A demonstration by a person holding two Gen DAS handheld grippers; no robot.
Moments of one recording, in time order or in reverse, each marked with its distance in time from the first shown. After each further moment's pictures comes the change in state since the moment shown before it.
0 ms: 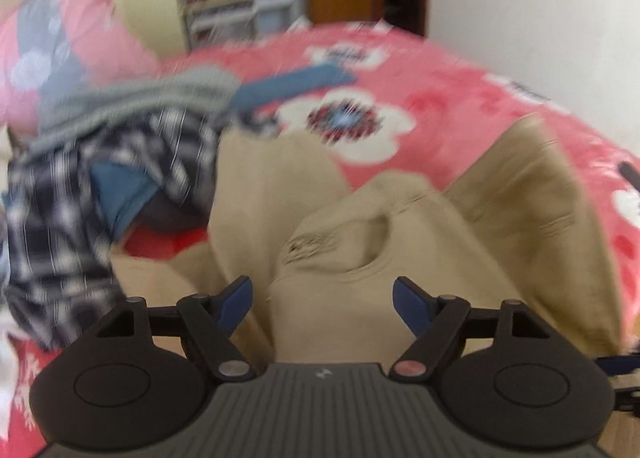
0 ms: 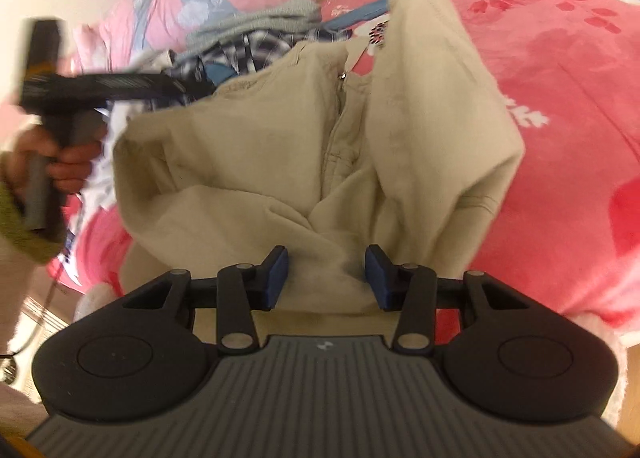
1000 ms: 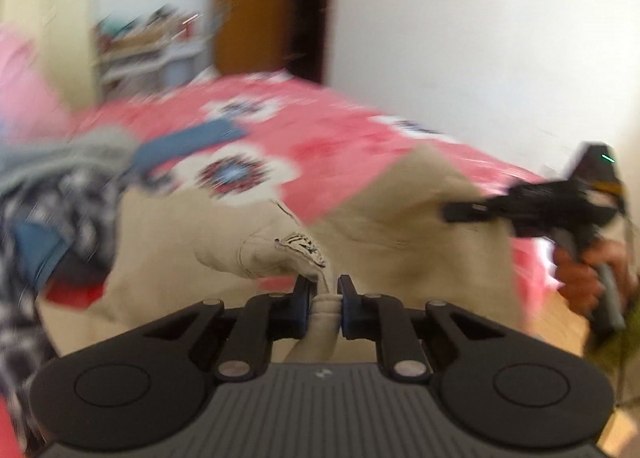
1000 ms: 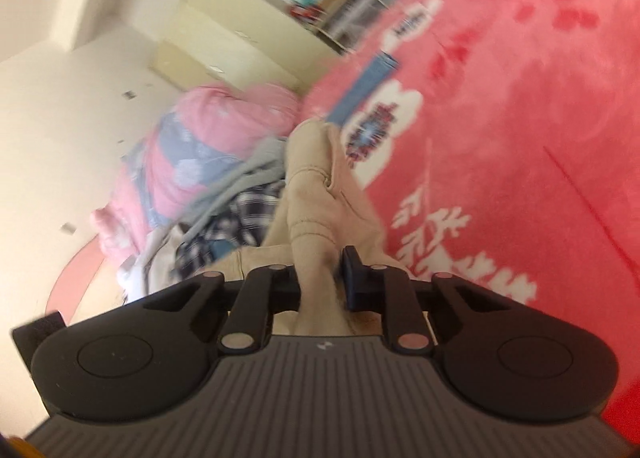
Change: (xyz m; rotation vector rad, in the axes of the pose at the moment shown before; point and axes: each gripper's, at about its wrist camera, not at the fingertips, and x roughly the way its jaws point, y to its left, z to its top) left arm -0.059 -0.063 -0.026 0.224 -0.163 -0.282; right arm 0.012 -0.091 0.109 0.314 -0.268 0.177
